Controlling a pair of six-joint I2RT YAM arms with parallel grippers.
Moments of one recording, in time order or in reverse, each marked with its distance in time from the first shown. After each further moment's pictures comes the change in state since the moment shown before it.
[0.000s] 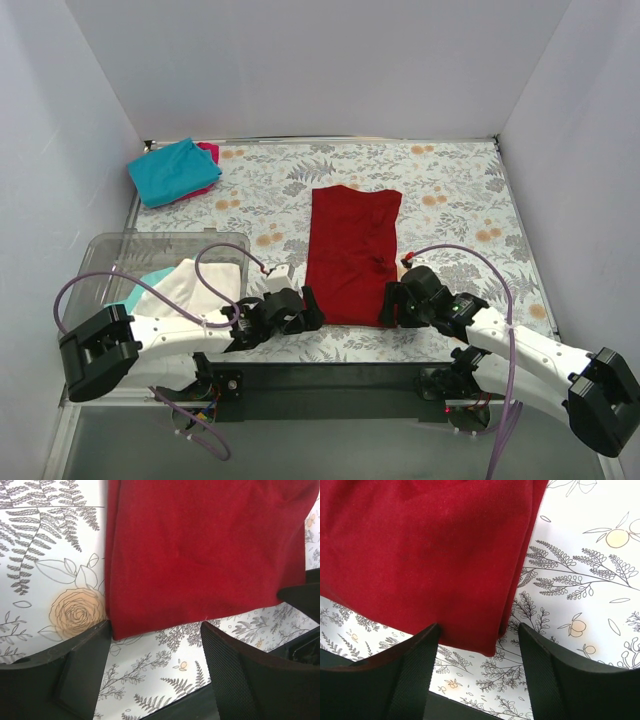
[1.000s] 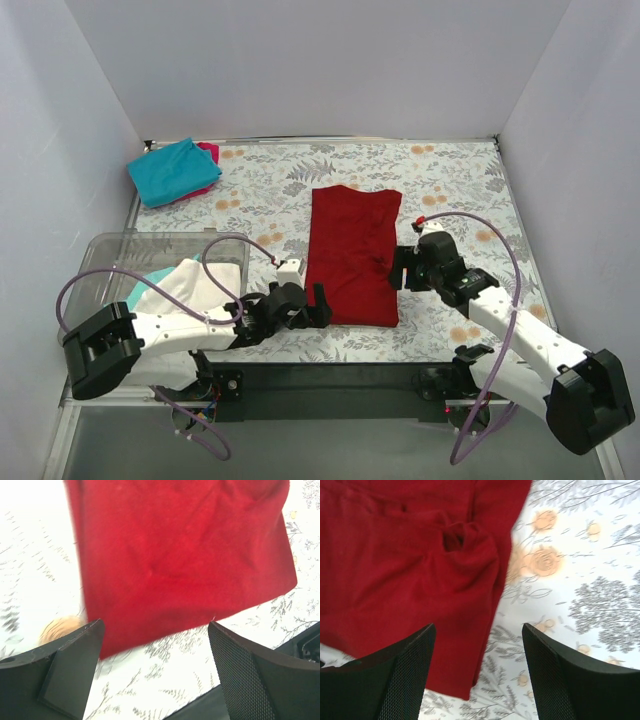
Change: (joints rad) left arm 0.005 0.048 0.057 0.073 -0.002 0.191; right arm -0.260 0.099 0.189 0.058 -0.008 -0.299
